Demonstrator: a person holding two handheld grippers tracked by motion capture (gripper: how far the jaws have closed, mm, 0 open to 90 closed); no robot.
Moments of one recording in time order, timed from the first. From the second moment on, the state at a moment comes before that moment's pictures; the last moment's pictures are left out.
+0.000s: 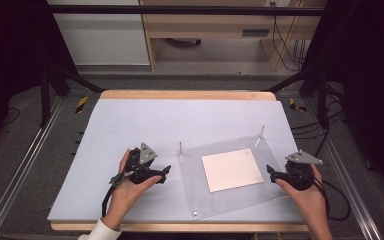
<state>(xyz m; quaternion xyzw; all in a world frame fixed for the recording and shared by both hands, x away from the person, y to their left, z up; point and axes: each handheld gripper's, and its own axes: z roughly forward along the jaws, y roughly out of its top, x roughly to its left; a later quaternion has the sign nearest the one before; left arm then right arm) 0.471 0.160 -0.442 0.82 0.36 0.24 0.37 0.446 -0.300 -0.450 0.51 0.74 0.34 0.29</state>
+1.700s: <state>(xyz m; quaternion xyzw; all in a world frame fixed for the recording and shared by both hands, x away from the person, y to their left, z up) 0.540 0.094 -0.467 0.81 0.39 0.24 0.37 0.601 -0.291 -0.461 0.50 0.78 0.30 0.22</state>
